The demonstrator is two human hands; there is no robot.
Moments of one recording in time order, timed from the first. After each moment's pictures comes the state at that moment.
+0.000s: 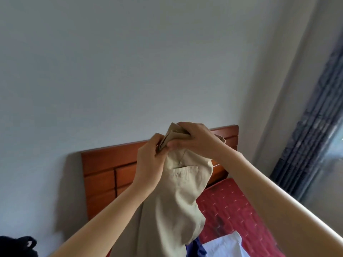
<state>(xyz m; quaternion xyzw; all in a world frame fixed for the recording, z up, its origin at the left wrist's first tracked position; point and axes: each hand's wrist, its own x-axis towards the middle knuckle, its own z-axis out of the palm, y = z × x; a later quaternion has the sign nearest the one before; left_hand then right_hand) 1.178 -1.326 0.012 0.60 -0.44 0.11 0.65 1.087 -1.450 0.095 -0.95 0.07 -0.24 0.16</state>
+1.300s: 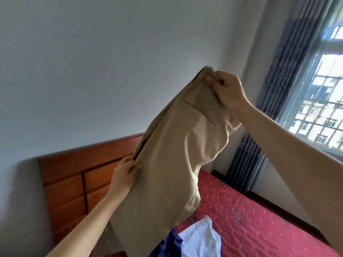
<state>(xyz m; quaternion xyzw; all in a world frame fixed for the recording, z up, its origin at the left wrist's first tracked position) 1.230 -1.353 -0.077 0.68 -0.43 -0.08 0.58 1.030 -1.514 0.188 -0.81 0.22 -0.51 0.18</state>
